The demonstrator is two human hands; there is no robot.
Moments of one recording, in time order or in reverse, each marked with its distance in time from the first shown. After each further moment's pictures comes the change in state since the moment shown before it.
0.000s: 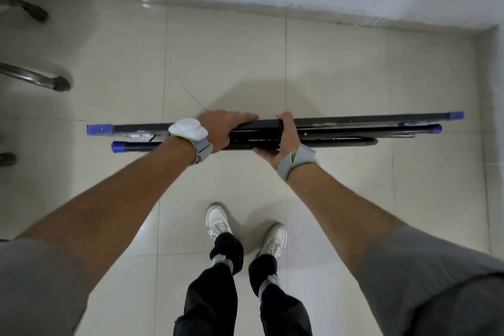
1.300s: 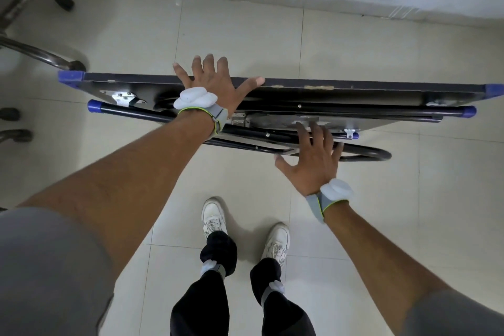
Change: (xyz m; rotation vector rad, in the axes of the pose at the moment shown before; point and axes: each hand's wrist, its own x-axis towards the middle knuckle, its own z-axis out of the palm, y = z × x) left_hand 0.032 0.065 0.012 0.158 0.230 -0.691; right_hand 0.053 0.025 -0.150 -1.646 0.157 -1.203
